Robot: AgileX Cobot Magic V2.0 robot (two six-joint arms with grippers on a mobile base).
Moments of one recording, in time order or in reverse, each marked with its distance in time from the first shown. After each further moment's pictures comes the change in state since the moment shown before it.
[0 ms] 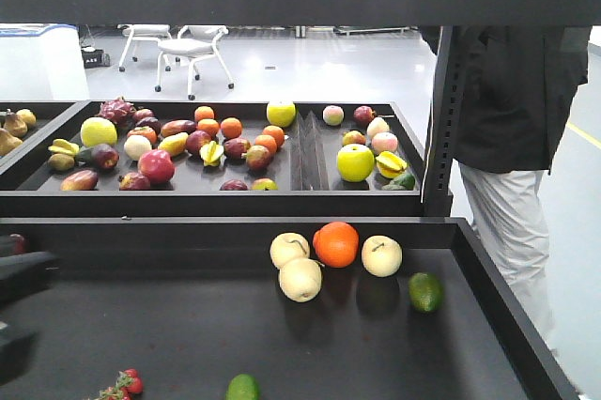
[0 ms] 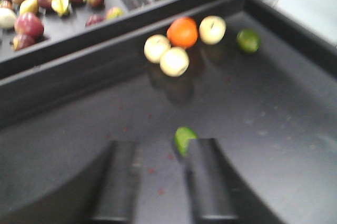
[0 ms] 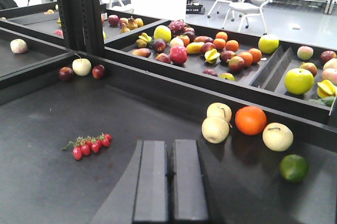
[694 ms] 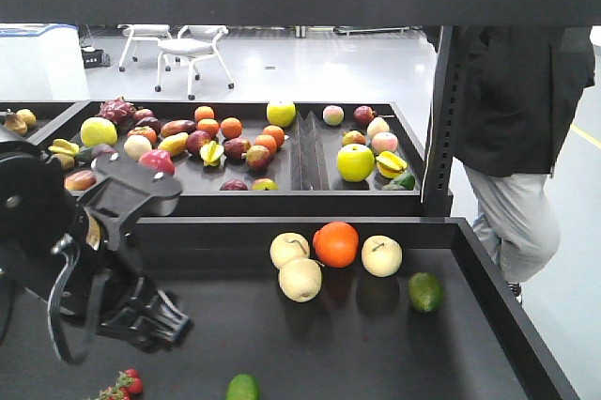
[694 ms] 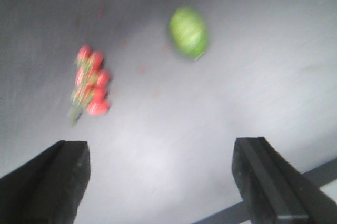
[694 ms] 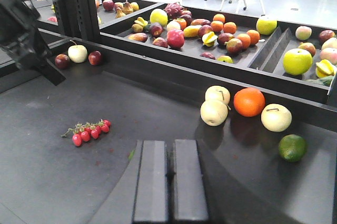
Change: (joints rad) left arm 0.399 0.545 -0.235 -0.441 0.148 0.438; right arm 0.000 0.000 0.000 0.006 0.051 0.023
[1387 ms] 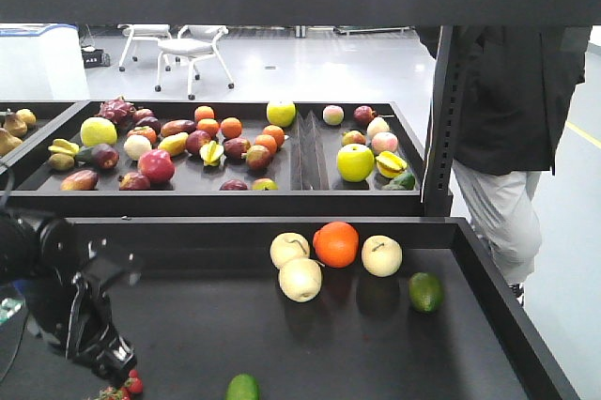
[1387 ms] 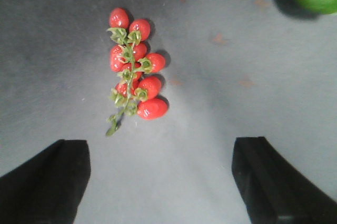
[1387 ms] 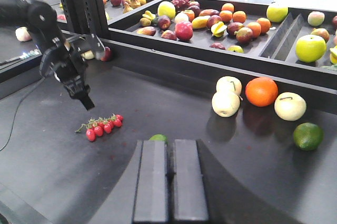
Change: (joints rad) left arm 0.341 0.438 -0.002 -0.134 -0.249 0.436; right arm 0.000 0.000 0.000 0.050 0.019 0.007
